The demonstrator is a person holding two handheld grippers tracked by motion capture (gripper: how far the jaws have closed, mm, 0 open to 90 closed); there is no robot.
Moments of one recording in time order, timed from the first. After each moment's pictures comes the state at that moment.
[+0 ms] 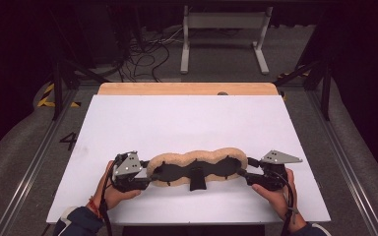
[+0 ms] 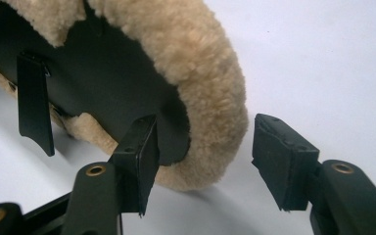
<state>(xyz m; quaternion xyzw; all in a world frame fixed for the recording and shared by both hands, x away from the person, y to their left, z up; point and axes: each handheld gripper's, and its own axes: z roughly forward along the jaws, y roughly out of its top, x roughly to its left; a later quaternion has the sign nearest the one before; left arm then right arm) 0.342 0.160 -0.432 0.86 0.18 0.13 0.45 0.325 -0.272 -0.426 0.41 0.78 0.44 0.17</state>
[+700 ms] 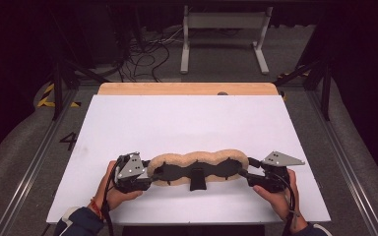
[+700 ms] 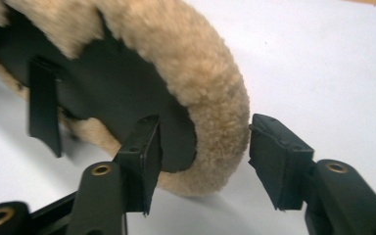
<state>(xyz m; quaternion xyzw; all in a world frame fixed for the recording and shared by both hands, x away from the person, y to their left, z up) 0.336 0.153 -0.429 0.87 0.17 0.17 0.43 0.312 -0.272 -0.416 0.40 0.78 0.45 0.19</state>
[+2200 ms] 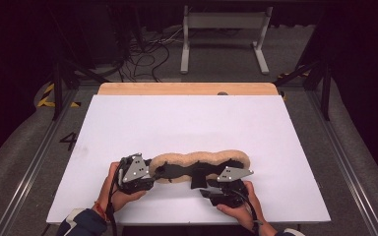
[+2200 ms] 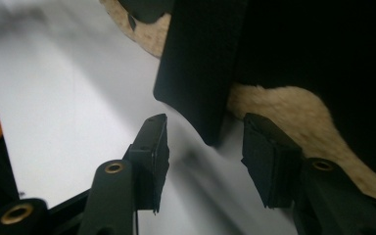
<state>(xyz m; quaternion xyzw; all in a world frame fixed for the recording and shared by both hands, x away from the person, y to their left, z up) 0.332 0.144 -0.429 0.86 0.19 0.21 0.42 0.307 -0.174 -0.463 0.34 0.84 0.42 0.08</state>
